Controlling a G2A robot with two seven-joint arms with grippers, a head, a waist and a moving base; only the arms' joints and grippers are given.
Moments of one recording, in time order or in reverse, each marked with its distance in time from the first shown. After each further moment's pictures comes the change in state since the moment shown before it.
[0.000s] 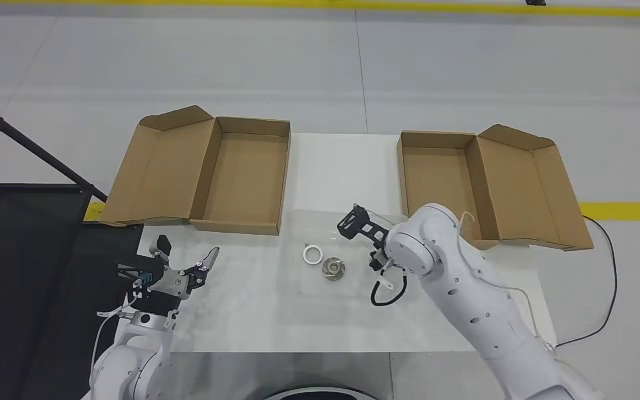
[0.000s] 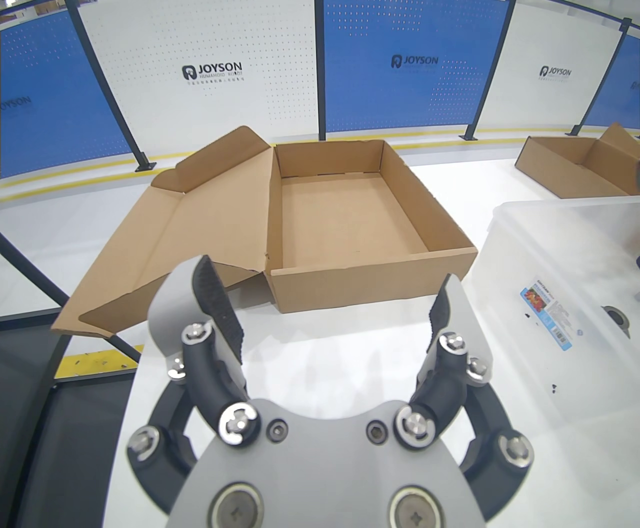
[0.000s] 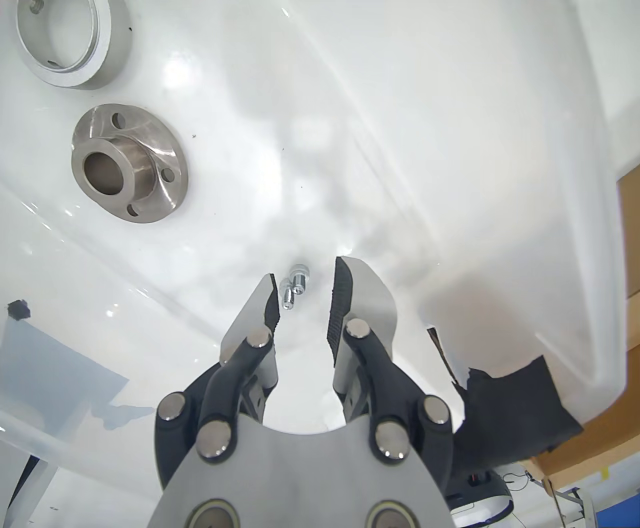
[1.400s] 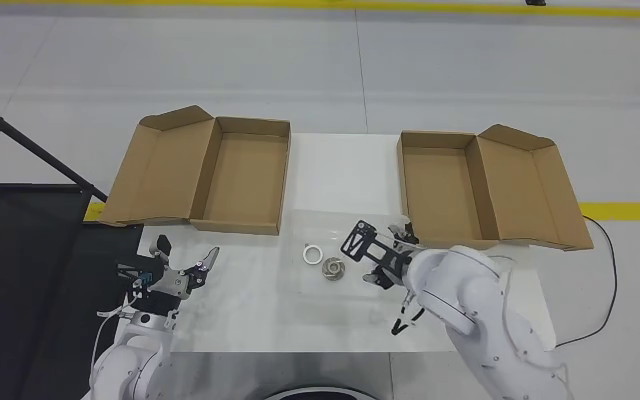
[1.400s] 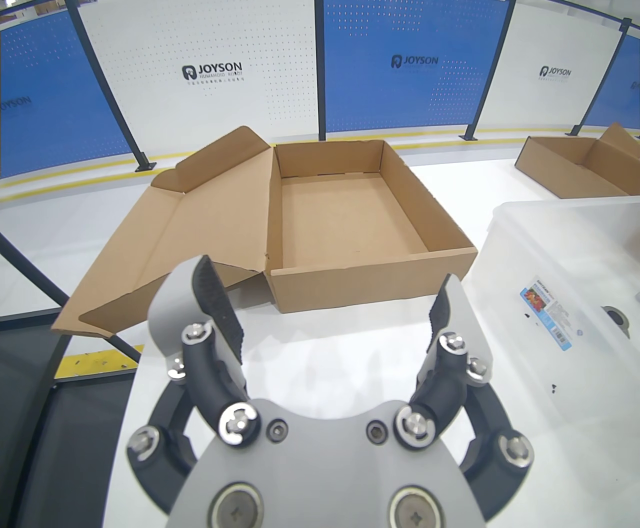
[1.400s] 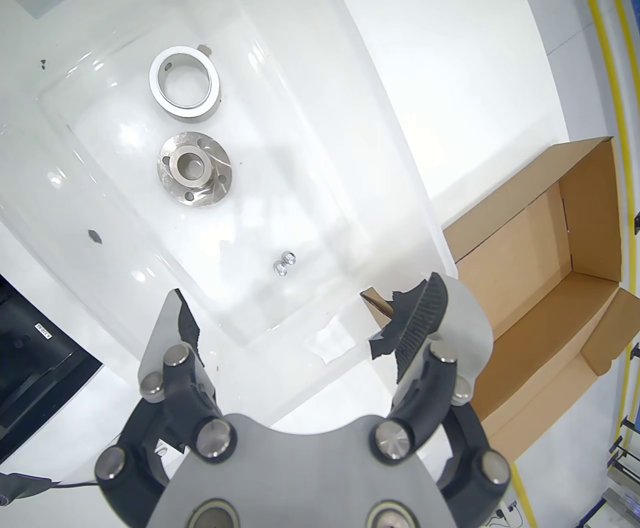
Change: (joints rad) left arm 0.000 0.000 0.000 0.000 0.000 0.000 0.000; right arm -0.293 0.070 0.161 -0.460 -0.232 -0.187 -0.143
